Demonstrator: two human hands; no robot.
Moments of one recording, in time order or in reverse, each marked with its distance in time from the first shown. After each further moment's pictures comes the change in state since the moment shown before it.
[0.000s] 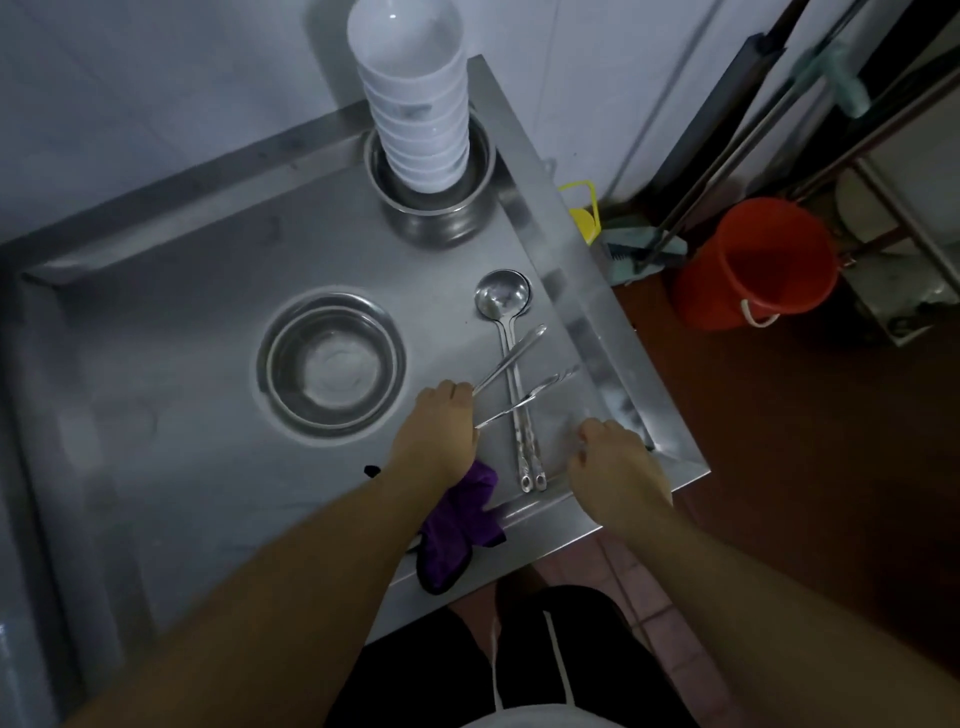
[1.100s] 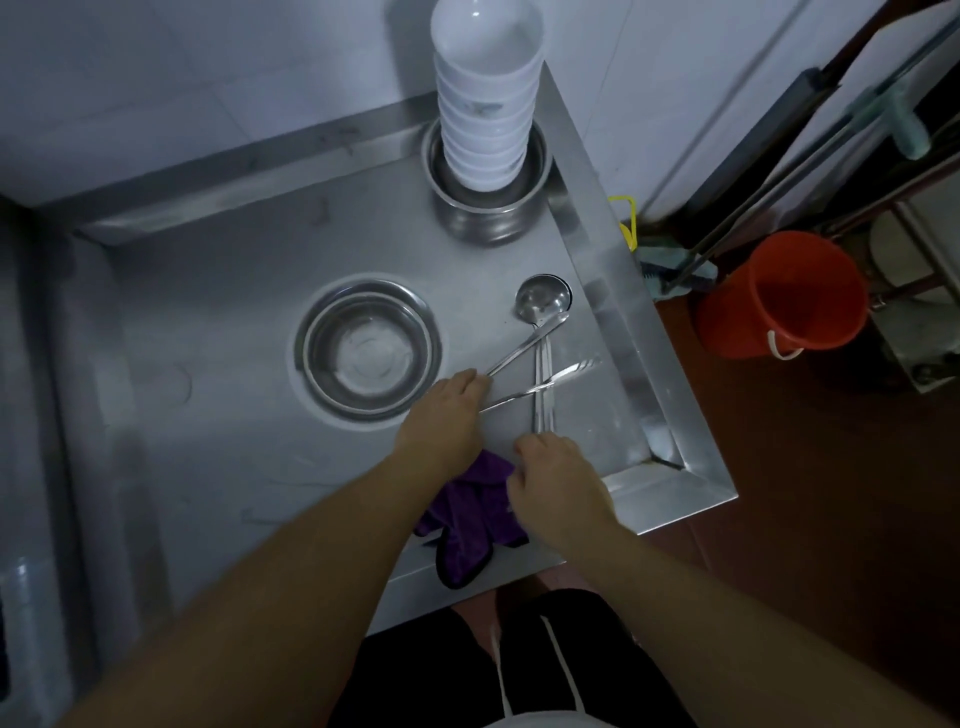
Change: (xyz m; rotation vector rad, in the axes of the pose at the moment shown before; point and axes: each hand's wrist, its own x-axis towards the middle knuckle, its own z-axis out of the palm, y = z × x) left_hand -0.008 -0.034 -0.008 -0.084 0.010 0.010; right_hand -0.016 -0.079 0.033 0.027 -0.058 -0.298
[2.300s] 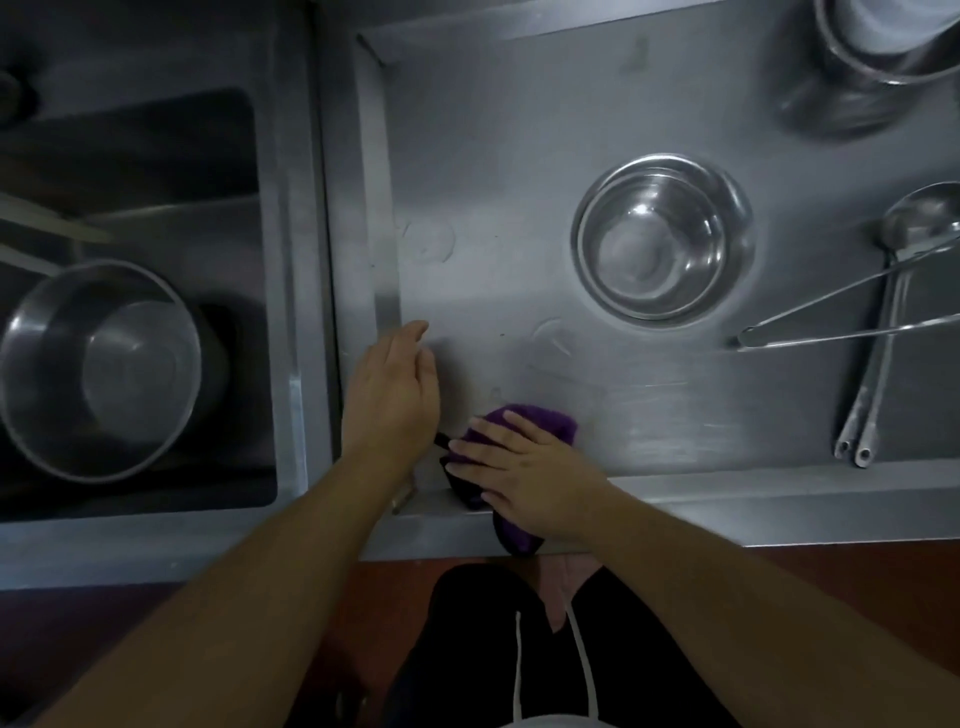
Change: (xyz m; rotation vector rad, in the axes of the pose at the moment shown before) left_hand -0.235 -0.268 -0.028 -0.290 0.475 -0.540; right_hand -0.003 -0.205 0.240 -0.352 -0.159 -1.062
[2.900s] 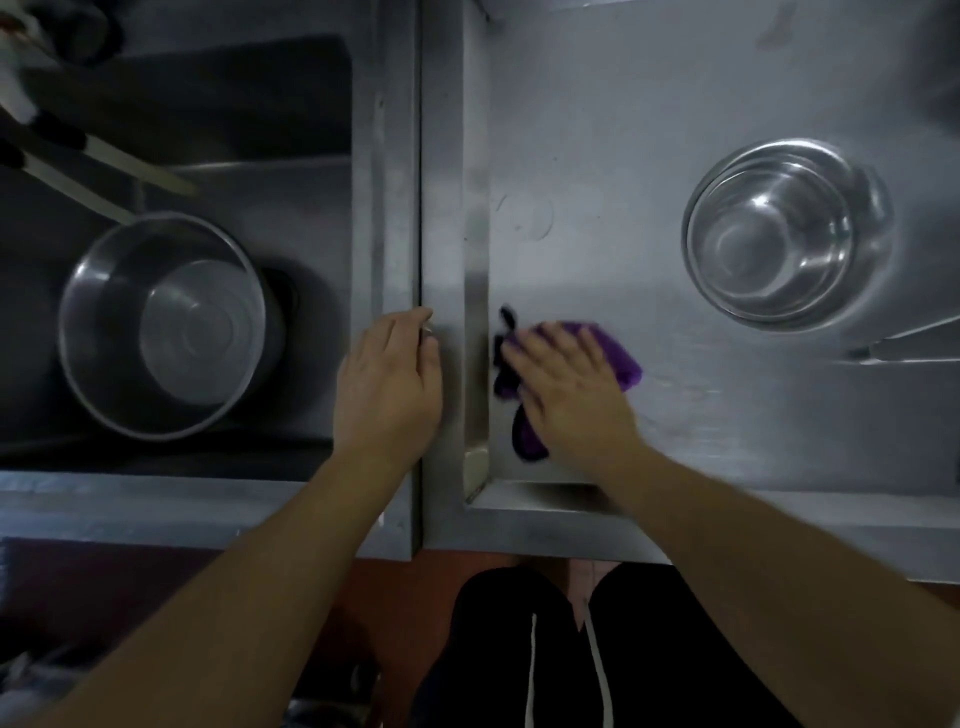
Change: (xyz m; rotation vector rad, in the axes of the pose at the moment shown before) left_hand -0.004 -0.074 -0.055 0.087 0.024 -0.042; right_hand 0.095 0.004 -0.002 0.001 0.247 0.390
